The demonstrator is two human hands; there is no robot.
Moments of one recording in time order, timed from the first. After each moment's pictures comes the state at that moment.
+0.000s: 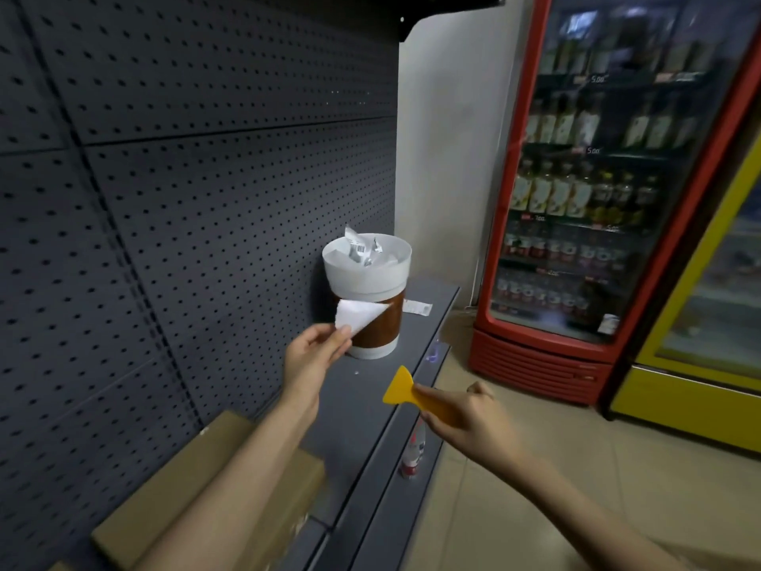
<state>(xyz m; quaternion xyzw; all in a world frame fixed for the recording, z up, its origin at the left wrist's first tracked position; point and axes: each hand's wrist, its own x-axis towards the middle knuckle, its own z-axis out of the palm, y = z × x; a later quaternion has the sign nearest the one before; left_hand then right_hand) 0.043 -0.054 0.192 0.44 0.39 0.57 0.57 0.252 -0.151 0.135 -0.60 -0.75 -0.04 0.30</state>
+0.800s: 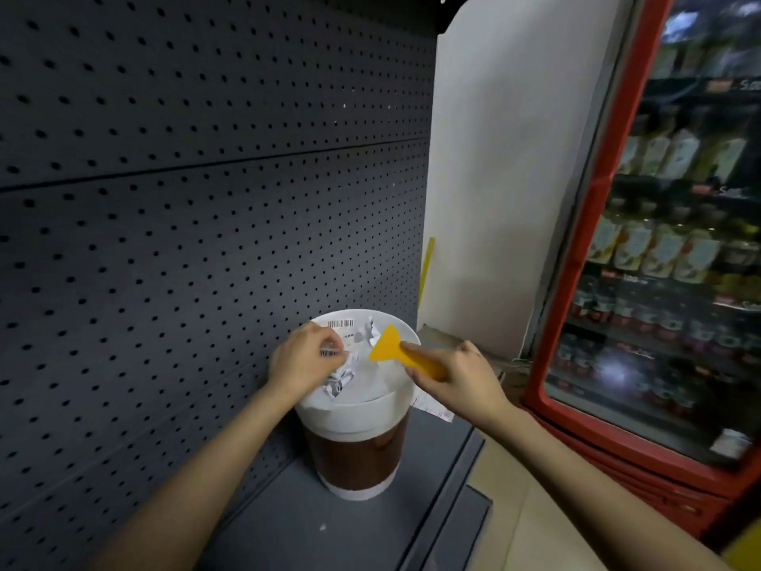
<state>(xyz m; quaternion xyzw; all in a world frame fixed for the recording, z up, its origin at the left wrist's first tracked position) 0.155 0.286 0.207 0.74 0.60 0.28 0.09 0.389 0.229 0.200 -0.54 -0.78 -0.03 0.31</state>
